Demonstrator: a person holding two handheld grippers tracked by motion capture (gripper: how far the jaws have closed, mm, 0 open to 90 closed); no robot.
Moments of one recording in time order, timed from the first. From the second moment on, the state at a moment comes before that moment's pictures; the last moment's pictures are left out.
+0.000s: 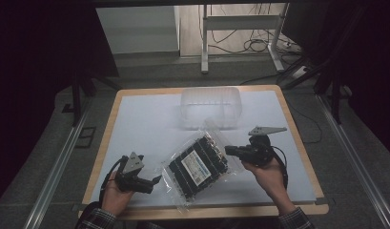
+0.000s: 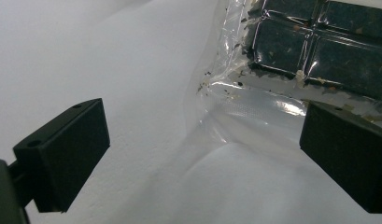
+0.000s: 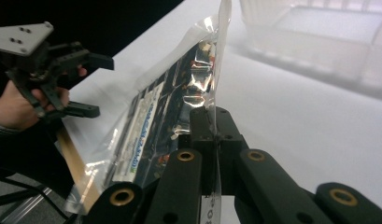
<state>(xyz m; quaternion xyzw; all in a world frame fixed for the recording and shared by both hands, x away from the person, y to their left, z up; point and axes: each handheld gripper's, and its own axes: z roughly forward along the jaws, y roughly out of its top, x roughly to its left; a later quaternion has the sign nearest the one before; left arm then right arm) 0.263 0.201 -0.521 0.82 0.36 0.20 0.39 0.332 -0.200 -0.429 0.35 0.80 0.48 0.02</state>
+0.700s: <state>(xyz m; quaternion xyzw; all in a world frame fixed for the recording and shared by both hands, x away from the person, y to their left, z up) 0.263 0.202 -0.519 0.82 0.36 0.21 0.40 0.340 -0.185 -0.364 0.32 0.80 0.51 -0.02</state>
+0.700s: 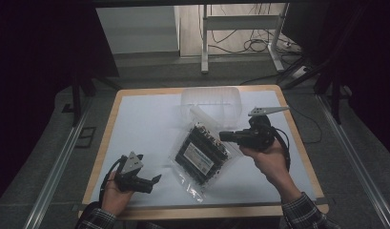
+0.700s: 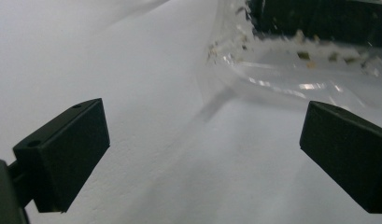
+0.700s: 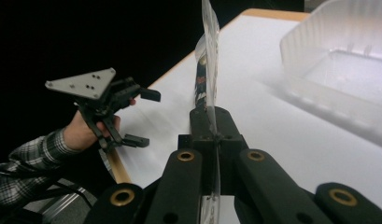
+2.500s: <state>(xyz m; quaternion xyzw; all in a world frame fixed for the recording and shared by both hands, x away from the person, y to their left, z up) 0.261 0.201 -0.518 0.82 0.35 0.20 0.41 0.404 -0.196 -0.292 0.35 0.75 0.56 0.00</state>
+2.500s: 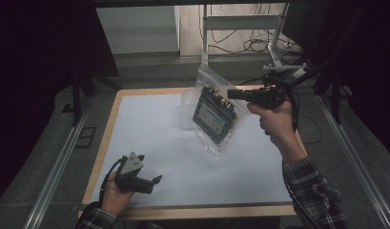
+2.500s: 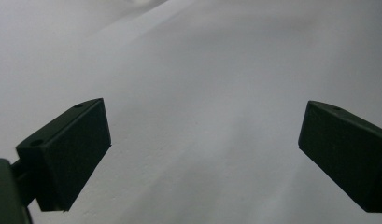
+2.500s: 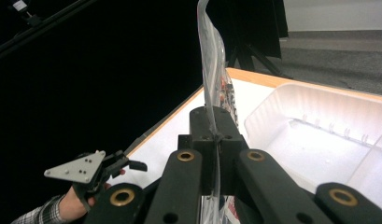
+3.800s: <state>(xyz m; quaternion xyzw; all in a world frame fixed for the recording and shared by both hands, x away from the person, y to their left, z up) 0.262 0.205 -0.517 0.81 0.36 0.20 0.41 0.513 -0.161 -0.273 0.37 0.75 0.55 0.03</state>
